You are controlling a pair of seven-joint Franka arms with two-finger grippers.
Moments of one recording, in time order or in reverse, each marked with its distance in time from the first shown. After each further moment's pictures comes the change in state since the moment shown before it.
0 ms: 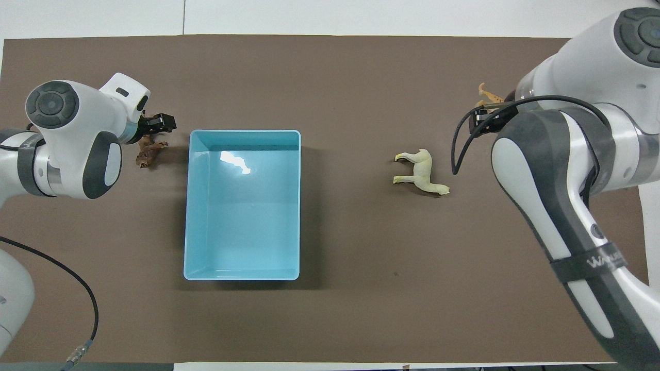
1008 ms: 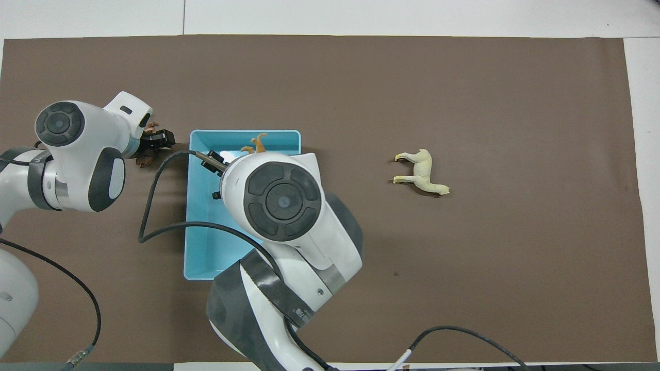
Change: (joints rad) left arm 0.022 0.002 0.007 -0.087 -0.003 0.076 0.034; right arm 0.484 0.230 0.005 0.091 0.229 0.498 0.991
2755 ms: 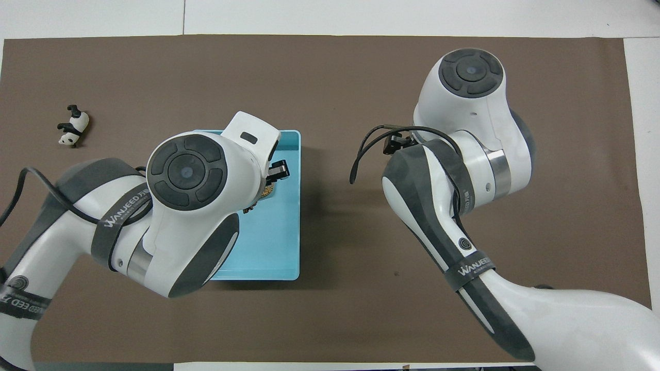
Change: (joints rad) left arm -0.359 -0.343 -0.149 0.060 -0.073 -0.472 -0.489; right arm -0.392 -0.144 -0.040 -0.321 -0.213 -0.299 -0.781
